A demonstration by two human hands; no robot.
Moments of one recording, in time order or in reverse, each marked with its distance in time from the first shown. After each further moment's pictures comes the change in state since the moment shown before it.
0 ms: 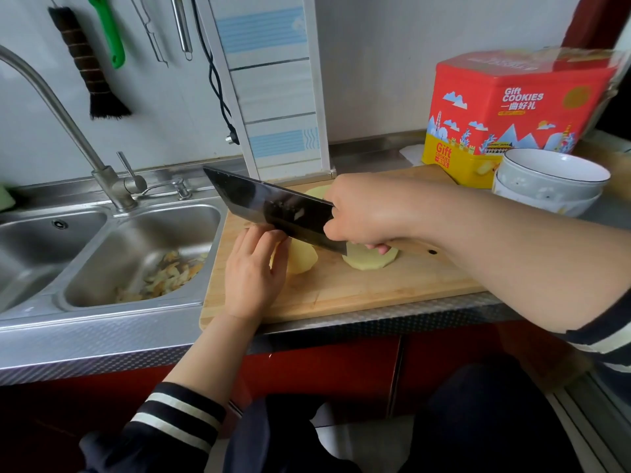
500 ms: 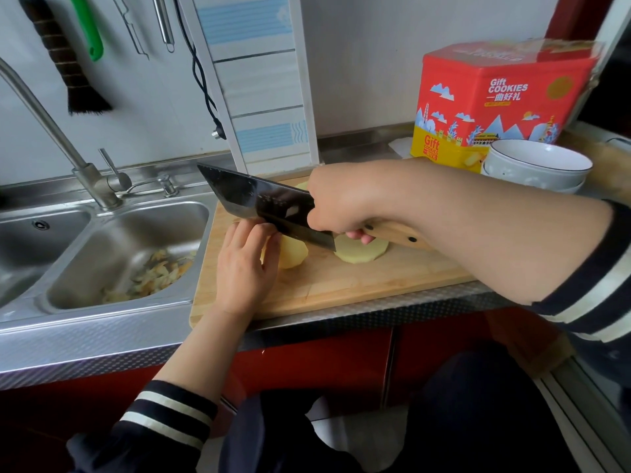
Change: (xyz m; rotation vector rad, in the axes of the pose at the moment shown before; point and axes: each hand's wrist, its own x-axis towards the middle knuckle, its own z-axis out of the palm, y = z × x) left_hand 0.000 -0.001 0.002 -0.014 -0.031 -0.007; right_hand 0.007 -0.015 -0.004 -0.063 -0.071 0.090
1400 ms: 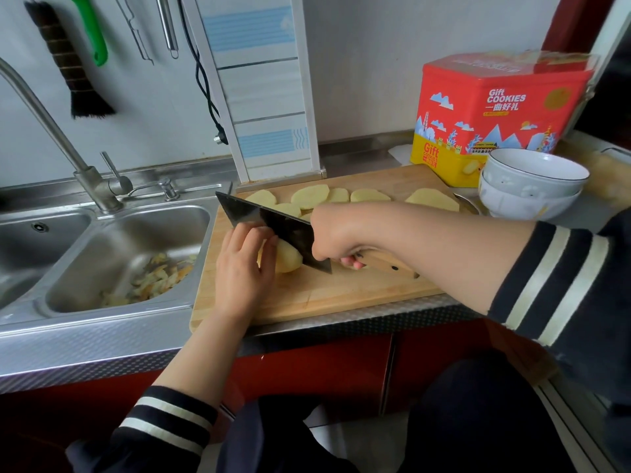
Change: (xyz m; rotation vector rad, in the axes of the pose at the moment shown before) left_hand 0.000 -0.003 0.000 -0.052 -0.012 -0.073; right_hand 0.029 0.010 0.035 0.064 -0.169 0.064
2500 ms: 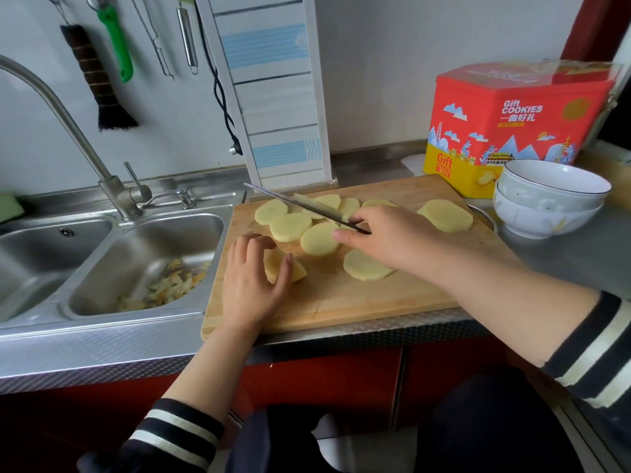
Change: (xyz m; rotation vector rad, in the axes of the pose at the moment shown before) left_hand -0.004 0.006 -0.009 0.065 -0.076 -0.165; right_hand 0.000 0.061 0.010 0.016 0.512 -0.093
